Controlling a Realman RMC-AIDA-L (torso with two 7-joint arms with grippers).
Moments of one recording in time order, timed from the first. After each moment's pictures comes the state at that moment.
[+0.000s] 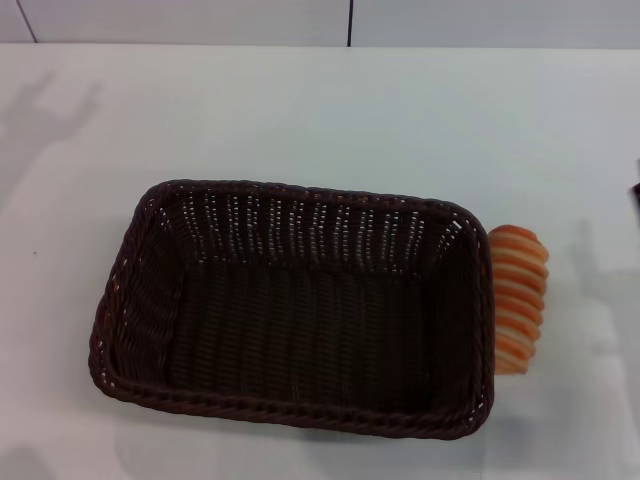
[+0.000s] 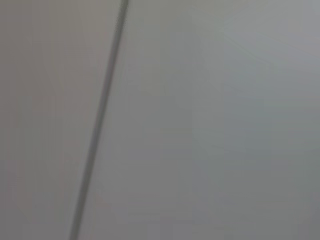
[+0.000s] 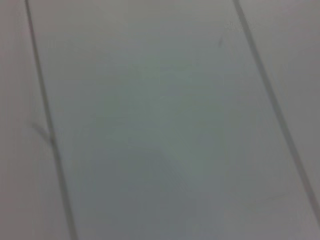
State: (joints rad) left arm -0.38 -2.06 -2.59 -0.86 1.28 -1.16 1.79; right arm 0.05 2.08 0.55 0.59 -2.09 -1.45 -0.01
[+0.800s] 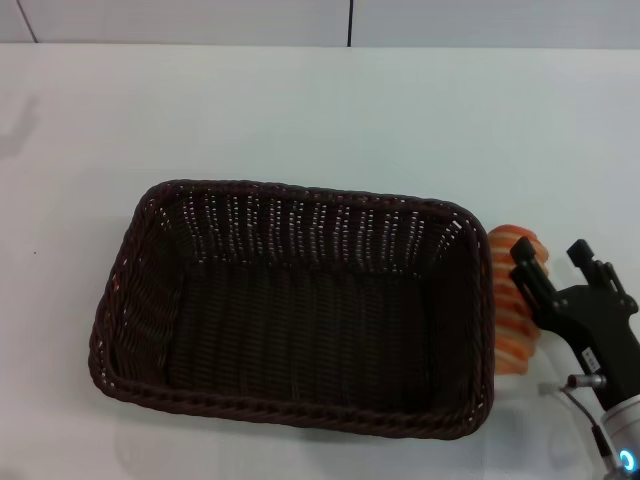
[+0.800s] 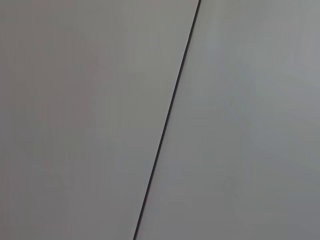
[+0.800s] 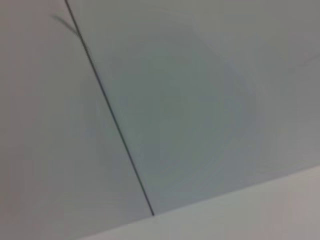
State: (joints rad) left arm -0.31 -2.06 -2.60 -0.80 1.12 -1.18 1.86; right arm 0.06 2.09 0.43 0.59 -2.09 -1.19 0.11
